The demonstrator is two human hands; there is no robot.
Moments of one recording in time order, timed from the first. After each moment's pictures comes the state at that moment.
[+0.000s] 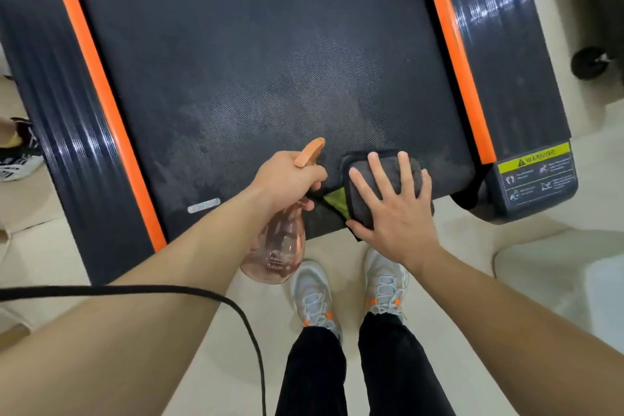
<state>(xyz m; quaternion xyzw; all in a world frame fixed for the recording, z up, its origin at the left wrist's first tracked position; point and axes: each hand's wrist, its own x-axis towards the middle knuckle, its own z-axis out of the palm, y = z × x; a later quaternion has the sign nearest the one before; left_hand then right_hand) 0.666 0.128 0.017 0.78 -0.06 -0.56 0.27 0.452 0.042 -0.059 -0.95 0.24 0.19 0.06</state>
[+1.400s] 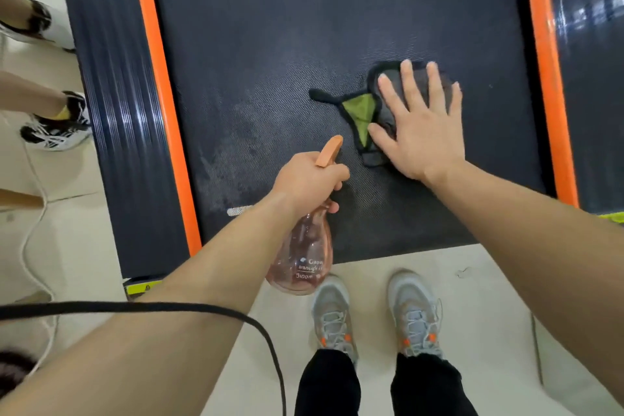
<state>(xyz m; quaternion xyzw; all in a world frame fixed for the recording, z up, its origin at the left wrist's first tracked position) 0.711 0.150 -0.003 0.80 0.01 -0.52 0.31 0.618 -0.036 -0.079 -0.96 0.24 0.14 0.06</state>
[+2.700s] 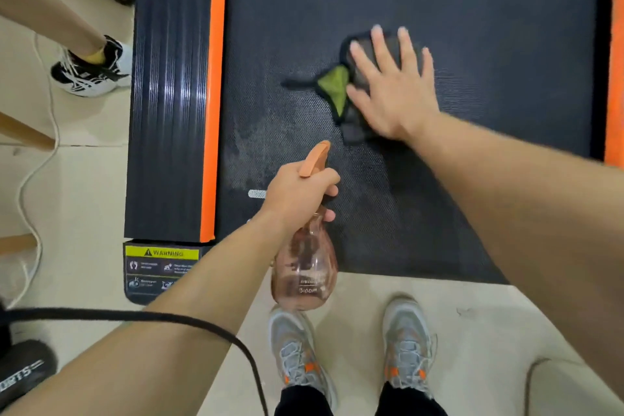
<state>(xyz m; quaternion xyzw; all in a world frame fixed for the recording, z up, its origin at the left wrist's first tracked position) 0.706 0.210 -0.008 0.76 0.14 -0.45 0.45 0.737 0.001 -0.079 -0.98 0.12 0.15 0.09</state>
